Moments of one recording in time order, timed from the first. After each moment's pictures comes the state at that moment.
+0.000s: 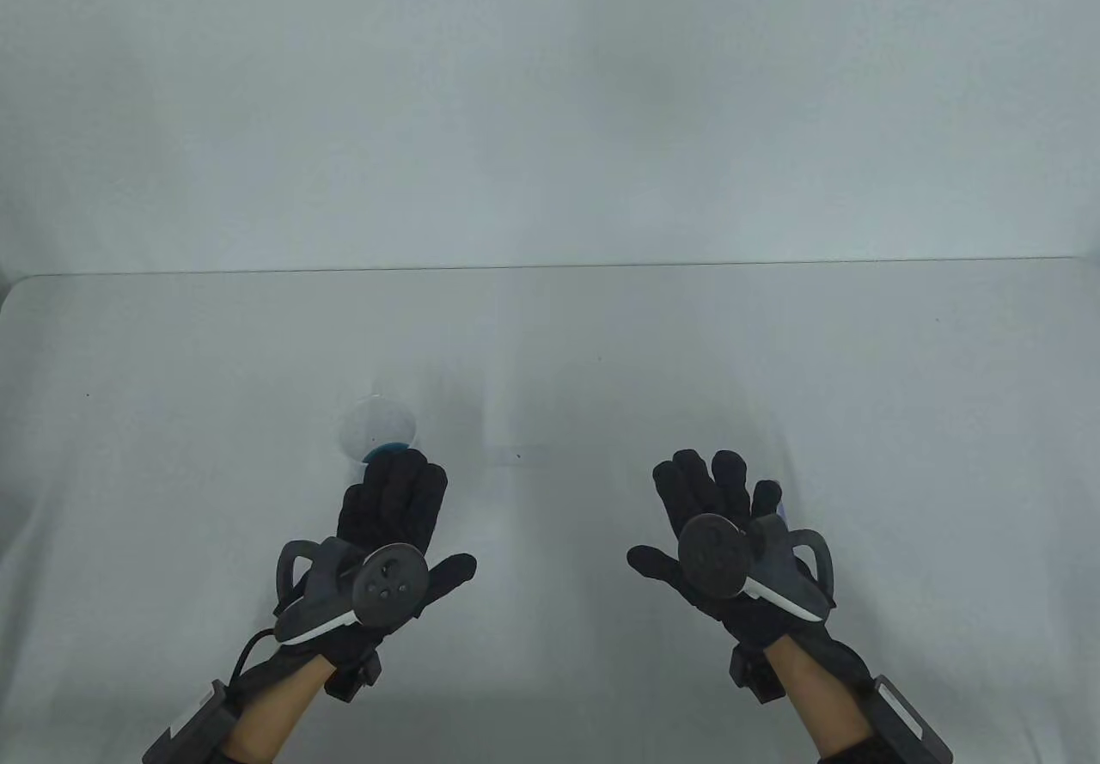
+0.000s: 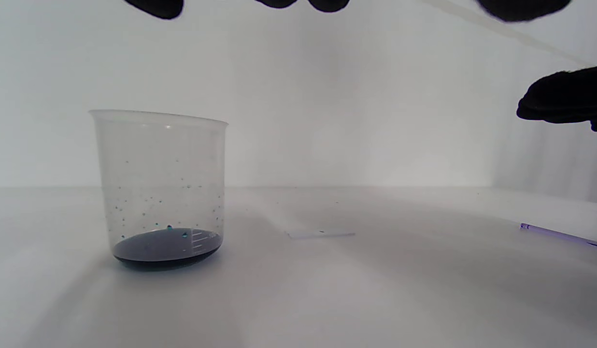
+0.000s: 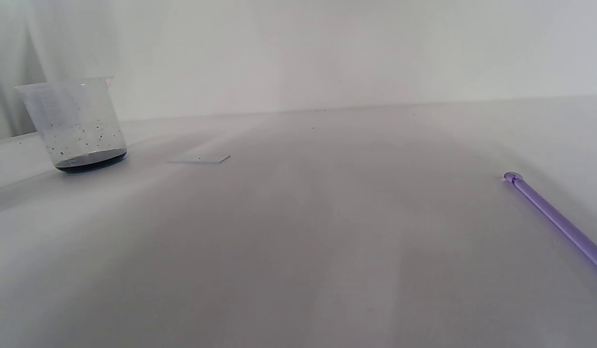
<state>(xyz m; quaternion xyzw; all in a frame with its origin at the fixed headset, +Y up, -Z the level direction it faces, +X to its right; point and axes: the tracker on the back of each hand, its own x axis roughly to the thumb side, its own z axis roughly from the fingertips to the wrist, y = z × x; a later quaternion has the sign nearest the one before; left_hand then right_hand) -0.194 -0.671 -0.282 0.02 -0.22 0.04 0.98 0.149 -0.678 -0.294 0.13 0.03 0.99 0.06</state>
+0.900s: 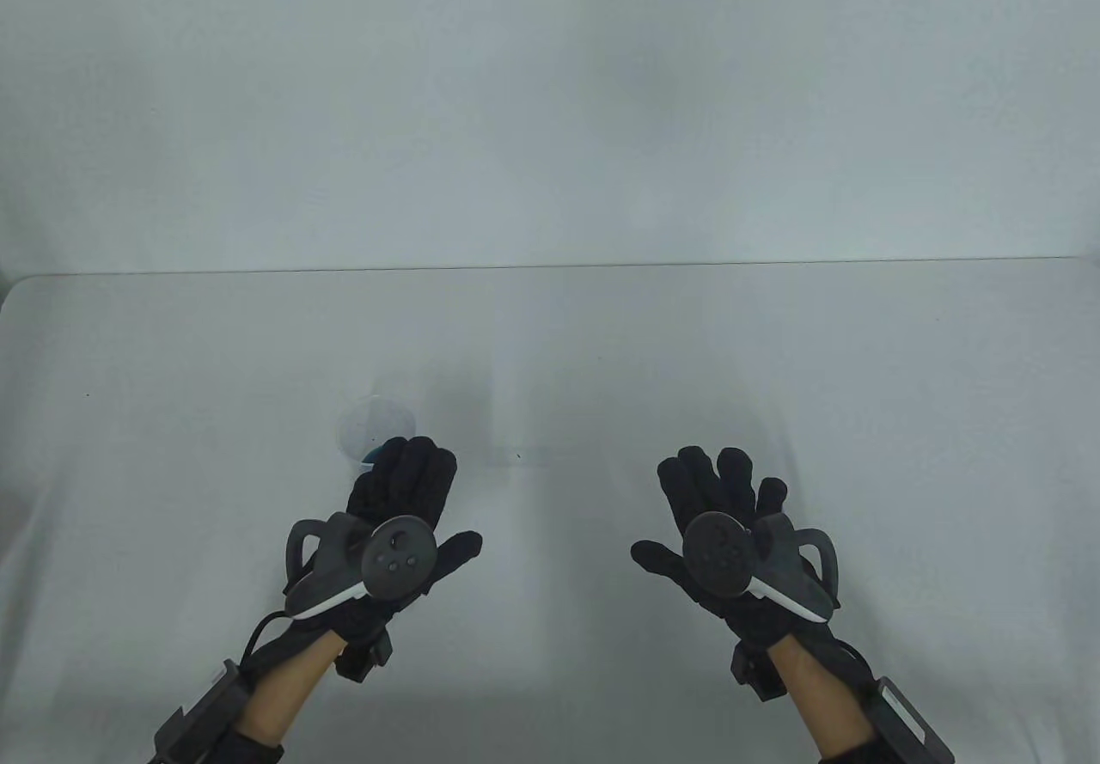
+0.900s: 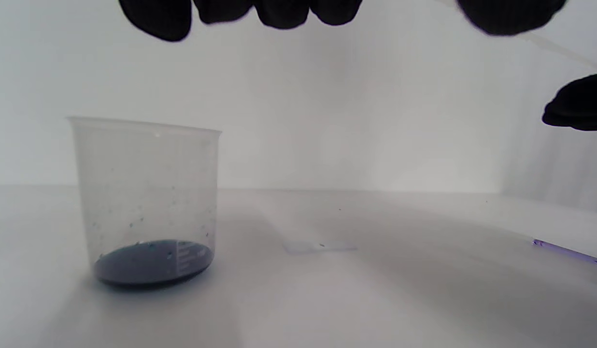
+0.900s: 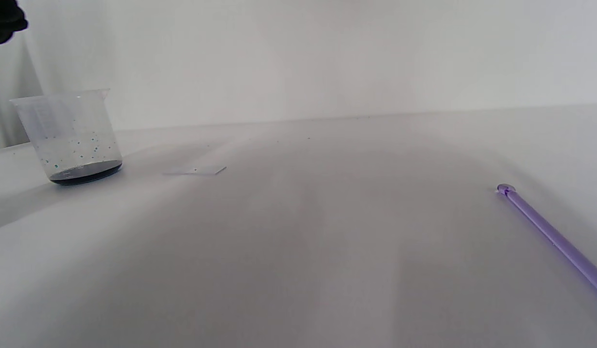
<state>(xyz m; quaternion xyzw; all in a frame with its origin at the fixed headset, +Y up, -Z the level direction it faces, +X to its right) -0.180 -0.652 -0.315 0.02 -0.20 0.04 0.98 0.152 -0.676 -0.295 0.13 0.02 0.99 0.07</state>
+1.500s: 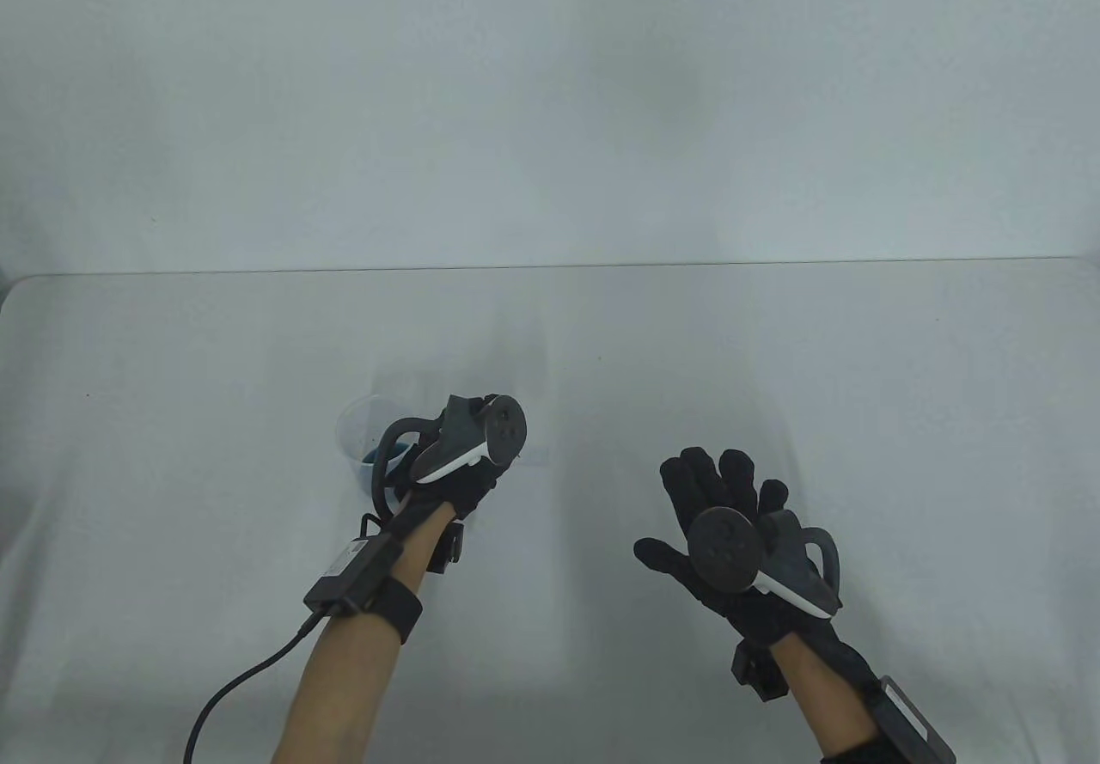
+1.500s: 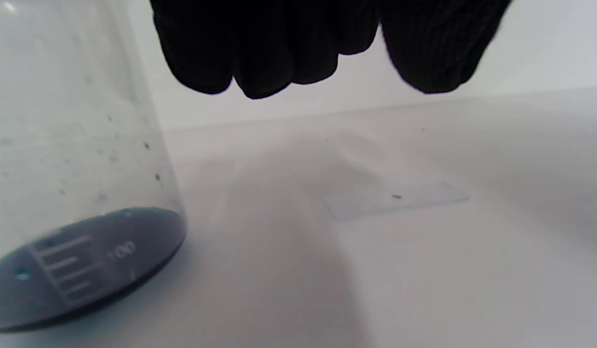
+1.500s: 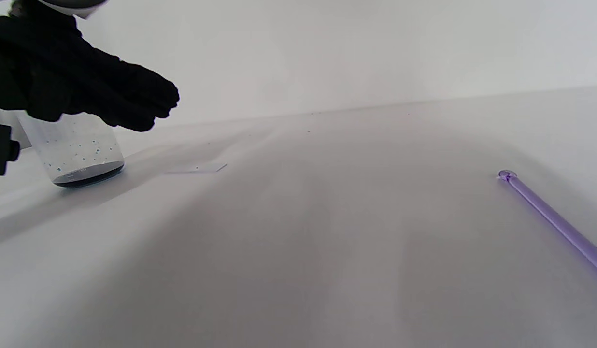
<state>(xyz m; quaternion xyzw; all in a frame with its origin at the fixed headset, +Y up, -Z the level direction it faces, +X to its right) -0.115 -0.708 -0.437 -0.11 -0.08 -0.04 0.99 0.157 -0.678 -0.297 0.12 0.04 0.99 0.08</state>
